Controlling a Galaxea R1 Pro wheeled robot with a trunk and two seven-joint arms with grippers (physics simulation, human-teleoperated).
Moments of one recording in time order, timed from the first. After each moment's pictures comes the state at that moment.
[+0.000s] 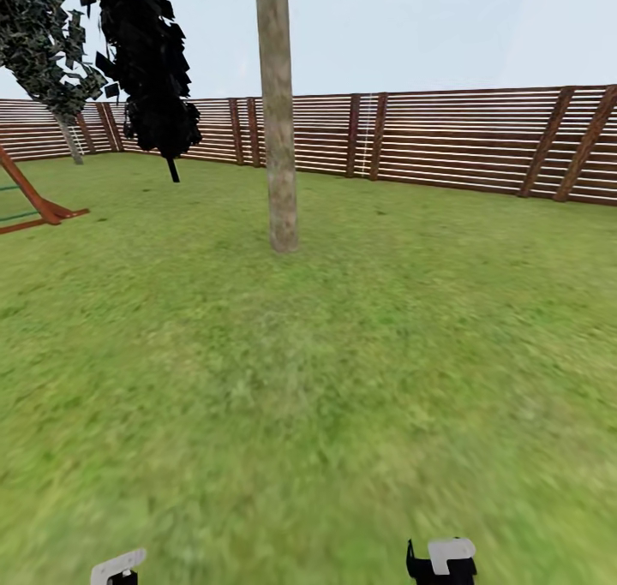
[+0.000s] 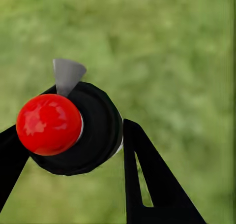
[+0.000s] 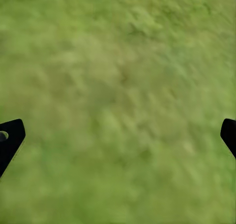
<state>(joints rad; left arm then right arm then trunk) -0.36 0.15 0.51 -0.13 -0.18 -0.40 -0.01 -0.41 0.03 -0.07 -0.03 0.37 -0.59 -0.43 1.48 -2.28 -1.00</state>
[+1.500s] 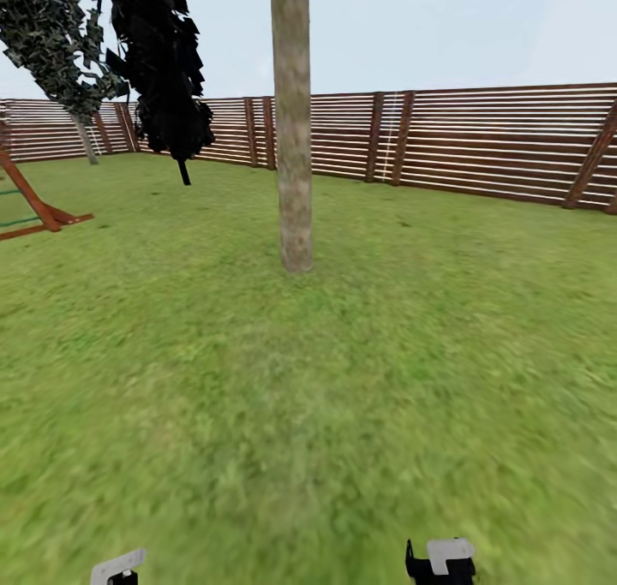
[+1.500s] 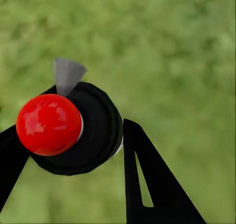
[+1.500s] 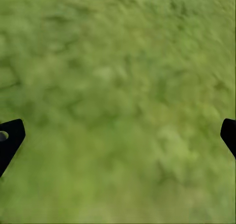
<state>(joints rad) -0.36 0.15 0.51 -0.13 -0.18 -0.40 -0.01 -0.41 0.03 -0.07 -0.03 0.37 -0.59 -0.43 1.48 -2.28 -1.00</state>
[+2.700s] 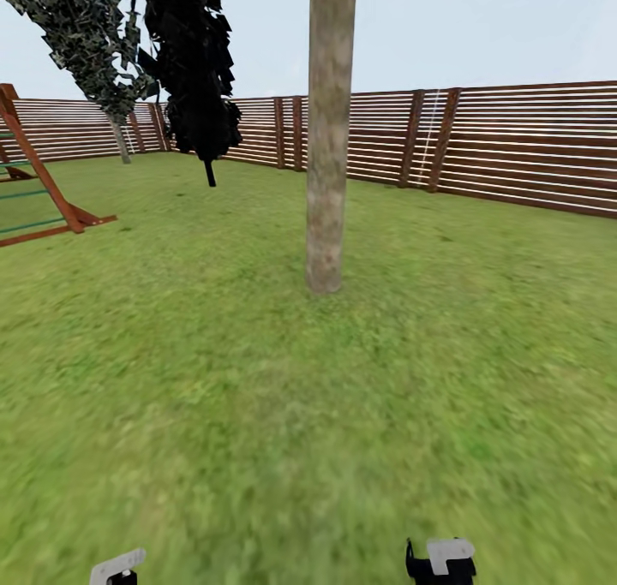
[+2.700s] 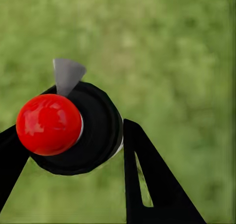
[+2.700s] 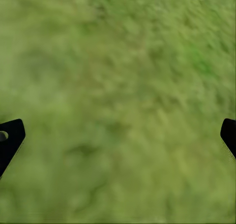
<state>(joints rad) -0.36 0.15 0.51 -0.13 -0.18 -0.40 -0.01 -0.41 0.03 -0.07 -0.03 0.36 -0.59 -0.43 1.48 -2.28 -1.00</state>
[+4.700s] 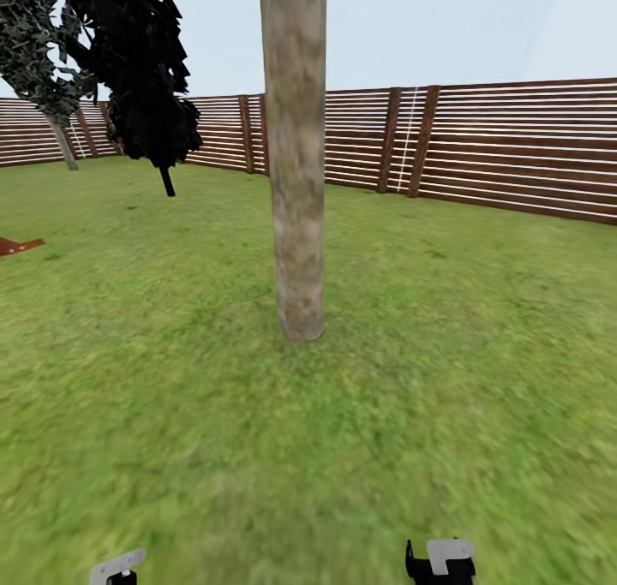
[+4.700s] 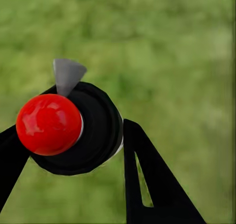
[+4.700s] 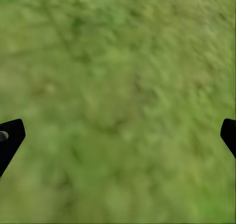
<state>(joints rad) -0.36 0.15 0.51 -0.13 -0.18 -0.40 -0.01 -0.41 0.03 -0.07 -0.03 0.36 -0.59 -0.43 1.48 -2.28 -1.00</state>
